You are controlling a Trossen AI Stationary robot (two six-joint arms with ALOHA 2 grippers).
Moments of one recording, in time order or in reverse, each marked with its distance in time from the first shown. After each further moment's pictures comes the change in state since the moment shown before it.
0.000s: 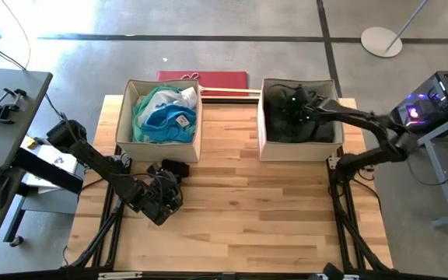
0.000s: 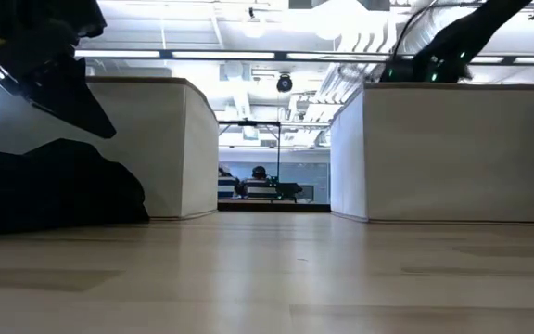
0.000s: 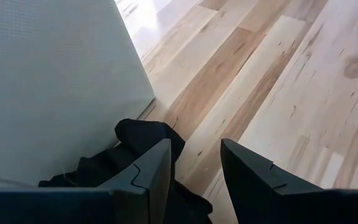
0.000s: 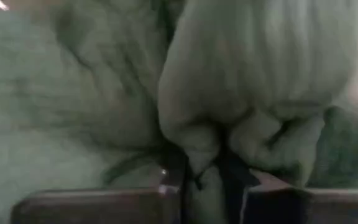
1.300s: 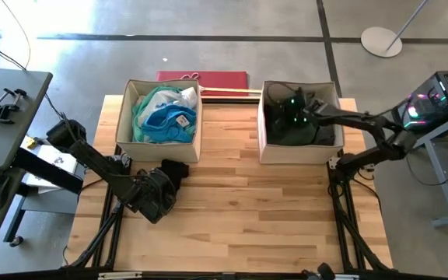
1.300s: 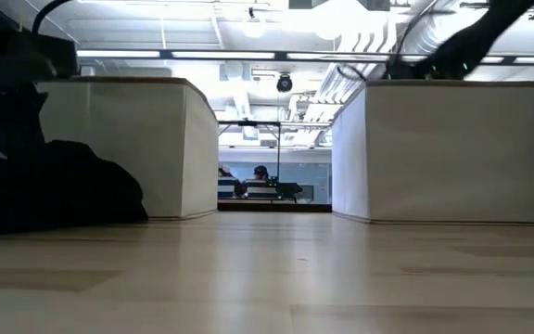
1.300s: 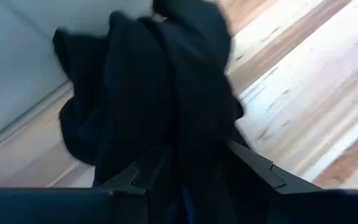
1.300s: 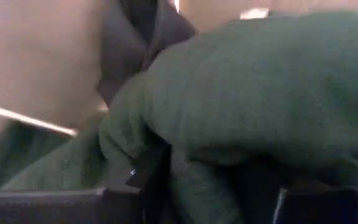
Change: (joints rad) left arm -0.025 -0.006 -0.006 -0.210 0.322 -0.403; right arm 0.004 0.045 -0.051 0.250 -0.087 0.245
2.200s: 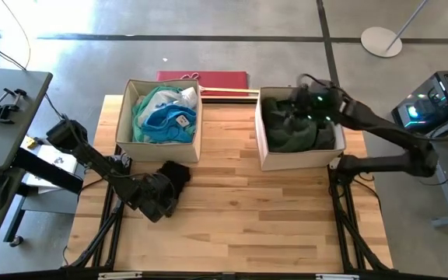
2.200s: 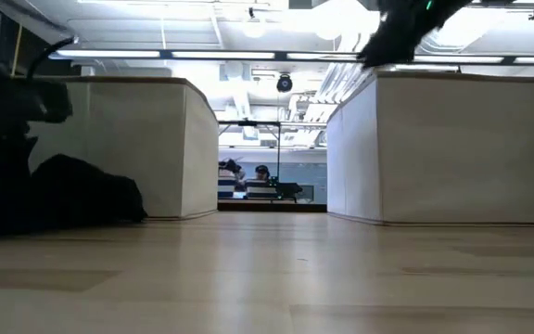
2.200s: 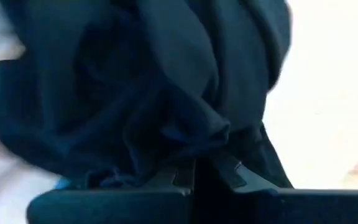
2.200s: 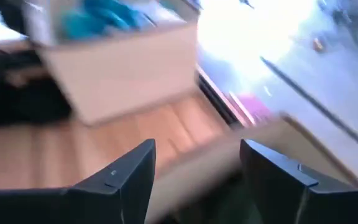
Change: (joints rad) left arm -0.003 0.000 -0.208 0.346 0.041 0.008; right arm 0.250 -0.331 0.264 -0.170 -0.110 -0.150
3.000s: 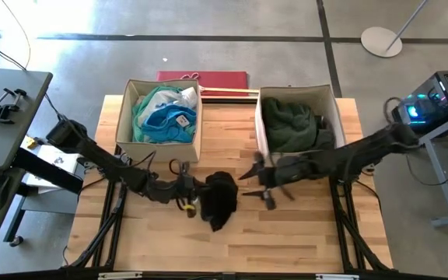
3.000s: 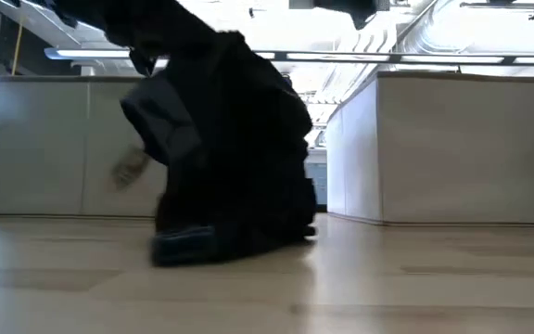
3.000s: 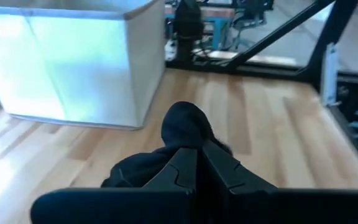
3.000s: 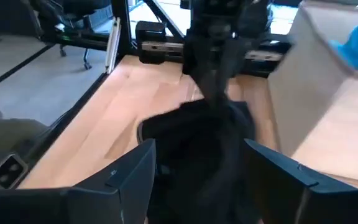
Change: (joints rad) left arm 0.200 0.004 0.094 1.018 -0.126 1.291; right arm 0.810 0.247 -0.112 0.487 0.147 0.037
